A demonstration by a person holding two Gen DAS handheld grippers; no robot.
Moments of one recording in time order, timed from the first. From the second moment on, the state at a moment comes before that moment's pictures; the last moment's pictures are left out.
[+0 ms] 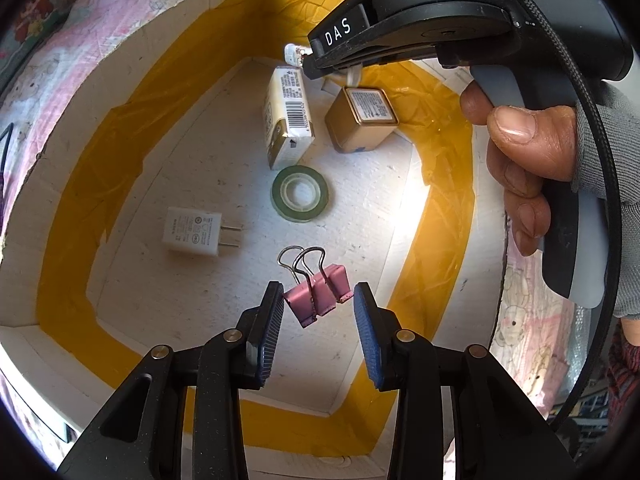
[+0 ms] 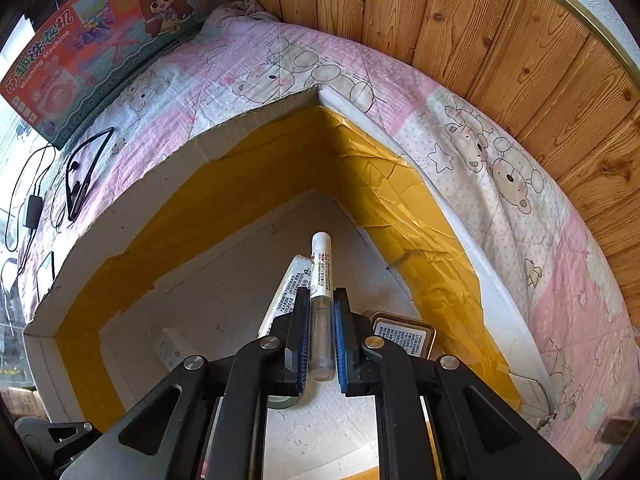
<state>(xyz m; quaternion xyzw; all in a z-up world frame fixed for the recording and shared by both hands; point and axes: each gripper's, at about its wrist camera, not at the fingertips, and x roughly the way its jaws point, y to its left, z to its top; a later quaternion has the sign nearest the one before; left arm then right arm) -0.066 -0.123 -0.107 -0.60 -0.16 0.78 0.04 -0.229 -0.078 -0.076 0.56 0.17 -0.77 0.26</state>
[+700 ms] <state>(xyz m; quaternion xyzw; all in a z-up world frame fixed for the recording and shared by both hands) -0.054 -0.132 -0.087 -0.59 -0.16 0.79 0.03 -0.208 -0.044 -0.048 0.56 0.14 -0.77 0.26</state>
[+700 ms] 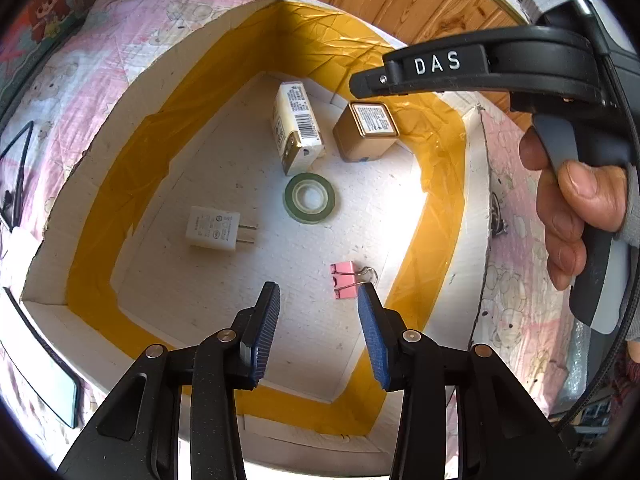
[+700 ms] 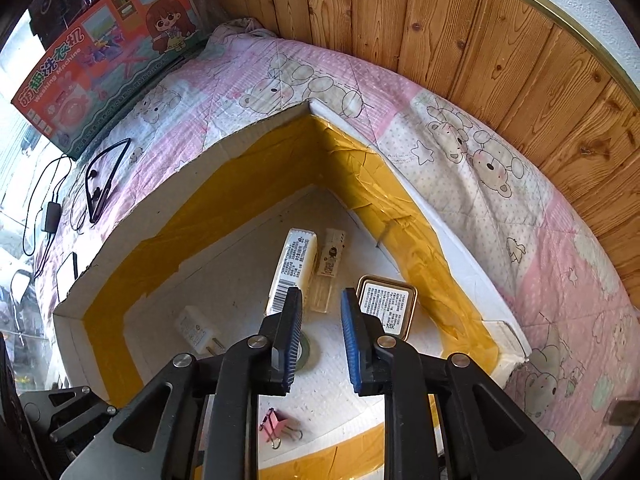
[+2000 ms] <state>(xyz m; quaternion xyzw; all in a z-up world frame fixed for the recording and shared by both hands) -0.028 -0.082 -0.014 -0.51 -0.06 0.86 -0.02 -0.101 0.024 0.023 0.50 0.13 -0.79 0.33</state>
